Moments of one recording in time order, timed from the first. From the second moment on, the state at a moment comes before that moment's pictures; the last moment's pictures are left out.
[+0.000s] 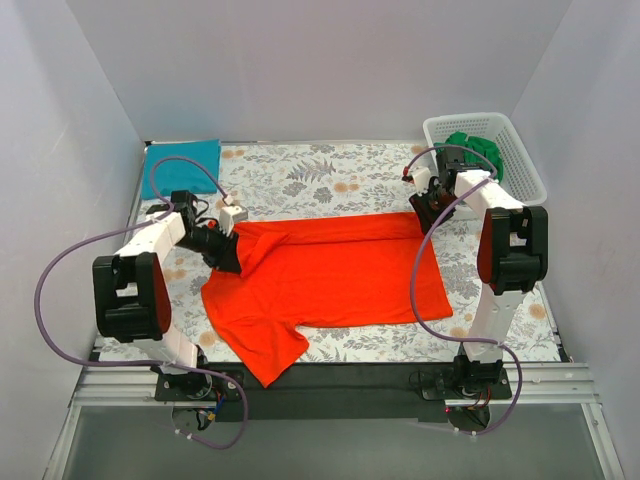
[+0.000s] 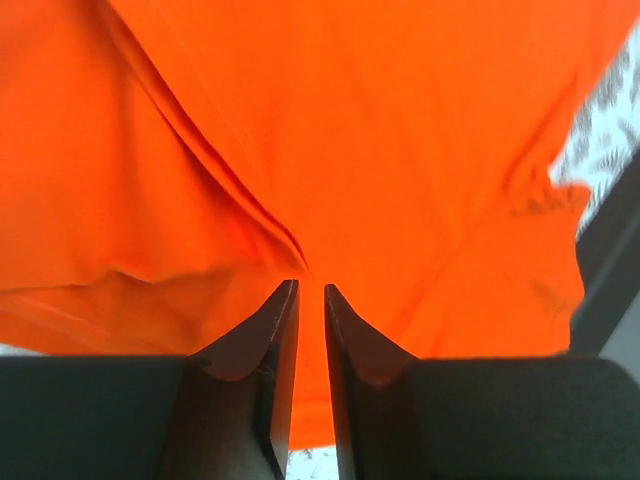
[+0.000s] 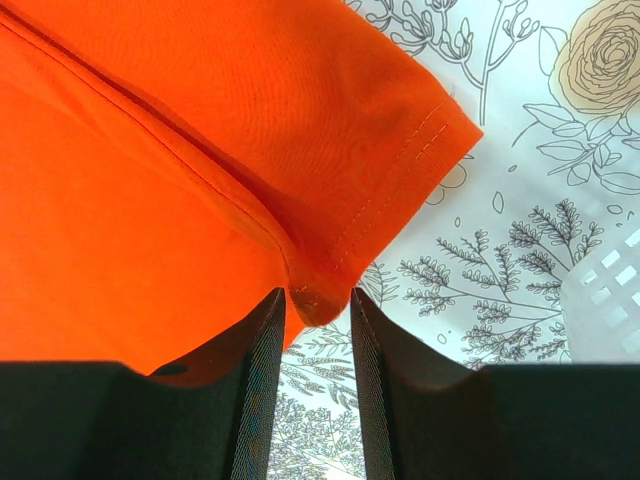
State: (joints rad) left arm 0.06 1.62 1.08 -0.89 0.73 0.75; right arm 0.09 1.96 1.49 -0.82 -0.25 -0.55
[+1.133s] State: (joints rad) left arm -0.12 1.90 1.31 -0.60 0.54 0.18; right arm 0.09 1.98 1.50 -0.85 -0.29 -0.64
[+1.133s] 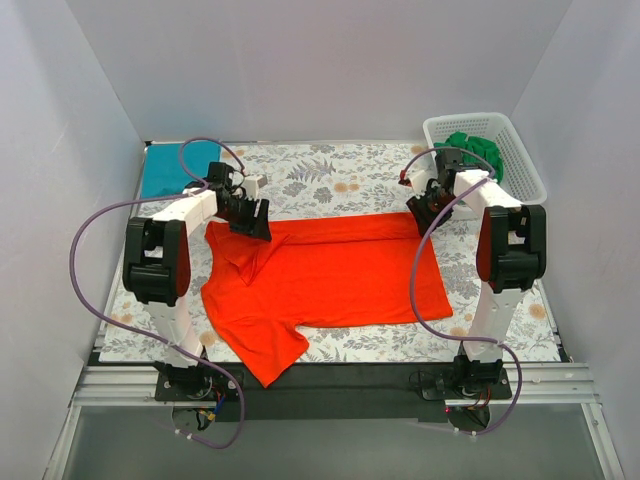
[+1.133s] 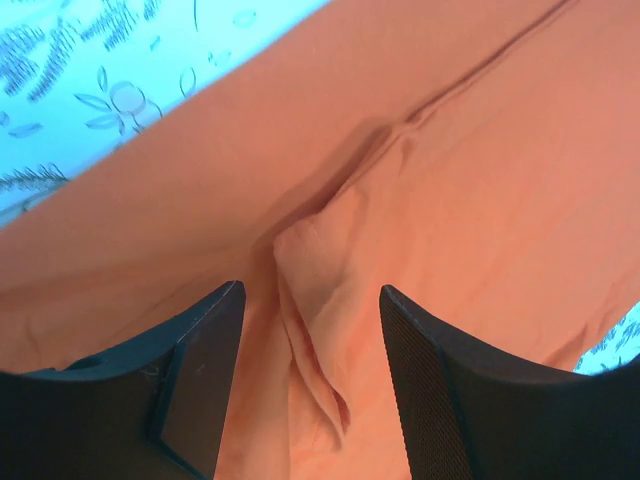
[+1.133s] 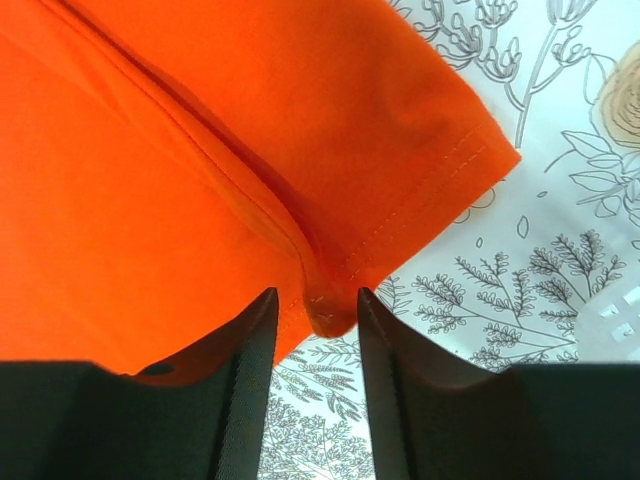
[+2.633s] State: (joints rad) left arm -0.28 1.77 1.15 -0.60 0.57 0.22; right arm 0.09 1.99 1.47 -0.88 -0.28 -0.73
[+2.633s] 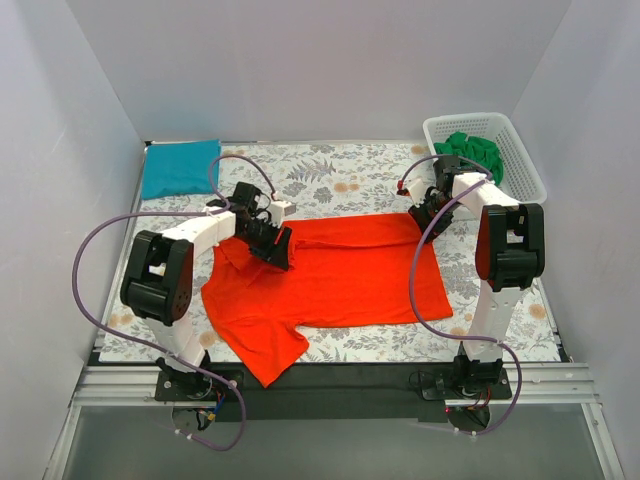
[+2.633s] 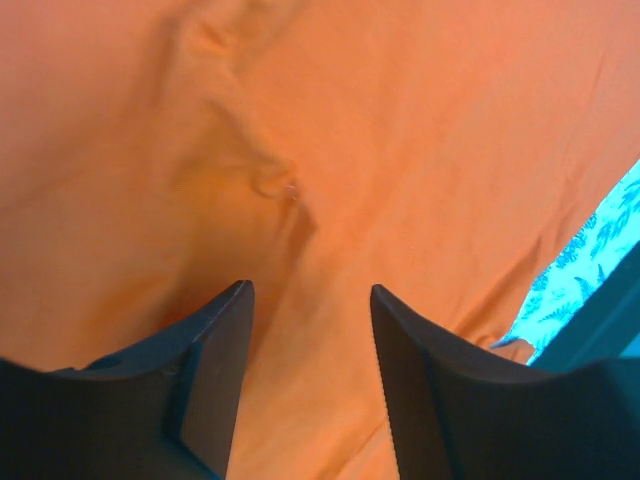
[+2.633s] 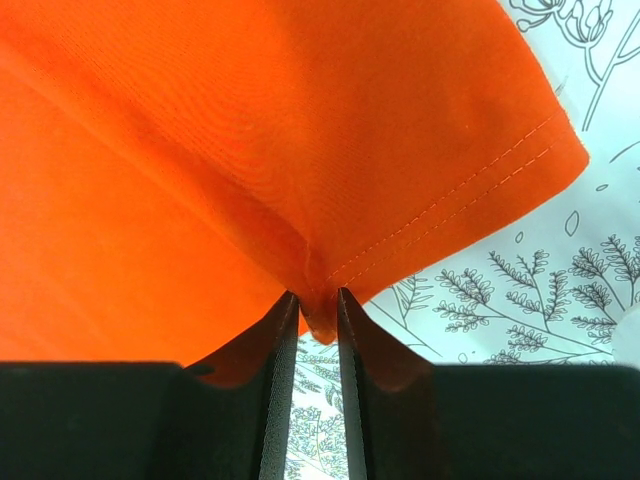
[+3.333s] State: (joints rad) left arm -0.27 1.40 0.93 -0.70 0.45 0.33; right arm 0.22 1.91 1.57 -0.92 -0.49 -0.56
